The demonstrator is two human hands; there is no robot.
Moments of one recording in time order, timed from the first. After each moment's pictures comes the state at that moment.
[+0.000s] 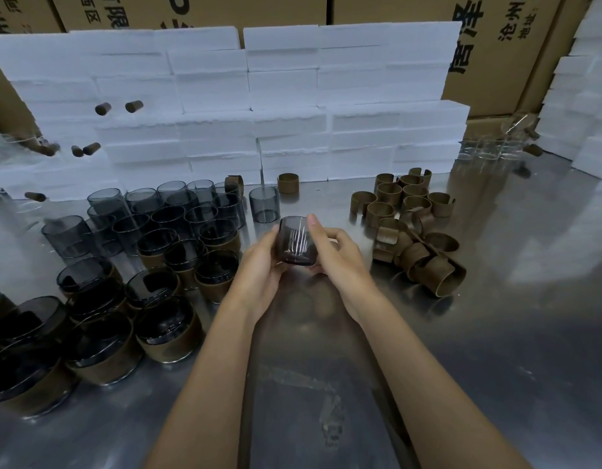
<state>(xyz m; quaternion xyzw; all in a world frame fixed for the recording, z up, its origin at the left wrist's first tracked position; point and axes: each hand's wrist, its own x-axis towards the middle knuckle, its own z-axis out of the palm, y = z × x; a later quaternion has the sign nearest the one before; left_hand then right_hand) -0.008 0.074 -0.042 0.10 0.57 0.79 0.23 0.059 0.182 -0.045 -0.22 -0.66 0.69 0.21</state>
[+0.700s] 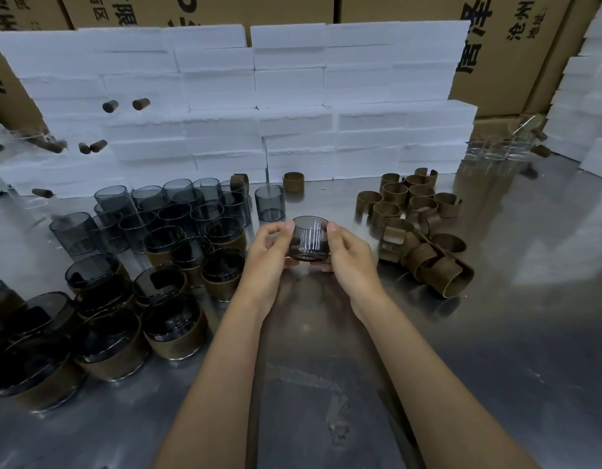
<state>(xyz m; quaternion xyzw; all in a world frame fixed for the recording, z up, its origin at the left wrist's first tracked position) -0.011 0.074 -0.050 0.14 0.61 0.77 0.14 0.054 0.186 -0.053 -0.20 -0.67 0.66 0.26</state>
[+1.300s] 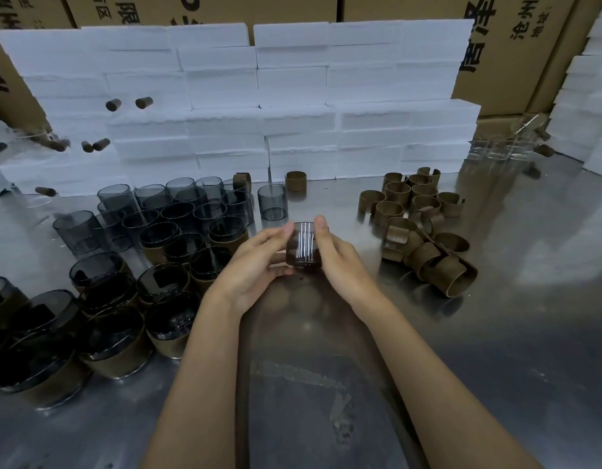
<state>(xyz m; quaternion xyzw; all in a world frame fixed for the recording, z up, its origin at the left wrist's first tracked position) -0.022 0.043 -0.041 0.18 0.60 0.73 0.27 0.059 0.175 -0.045 -0.17 -0.77 0.59 0.15</state>
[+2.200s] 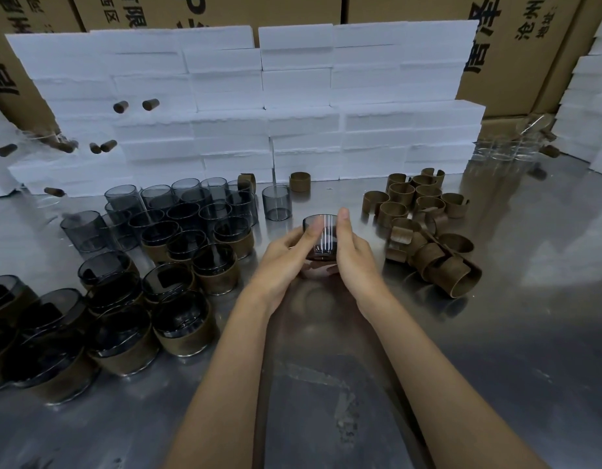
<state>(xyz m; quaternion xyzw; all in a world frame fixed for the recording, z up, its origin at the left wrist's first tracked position) -0.003 0.069 -0.041 0.21 0.65 0.69 0.23 0.063 0.176 -0.037 -0.19 -0.71 0.64 0.22</state>
